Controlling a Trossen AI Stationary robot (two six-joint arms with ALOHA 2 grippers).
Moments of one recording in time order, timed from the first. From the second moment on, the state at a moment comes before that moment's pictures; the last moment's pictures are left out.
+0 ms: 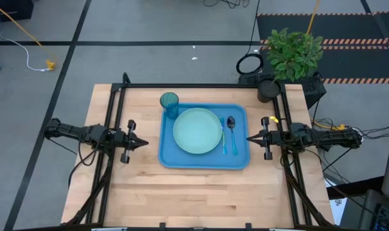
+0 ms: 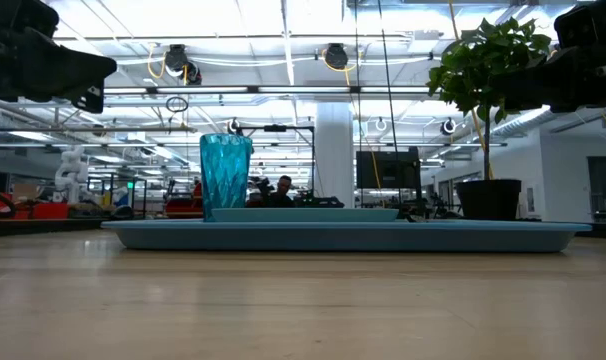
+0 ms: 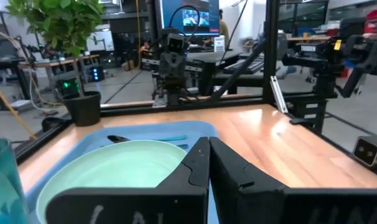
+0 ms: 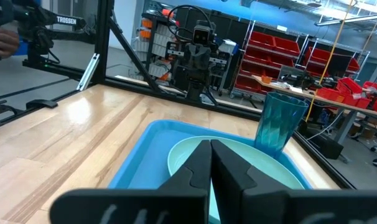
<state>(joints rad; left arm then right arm) -0.24 0.01 0.01 0.03 -0.12 0.07 0.05 0.01 0.02 0.01 0.00 -0.22</state>
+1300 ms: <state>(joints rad) -0.19 0.07 0.01 0.02 -0.08 0.10 0.05 0.01 0.02 0.01 0.00 -0.22</state>
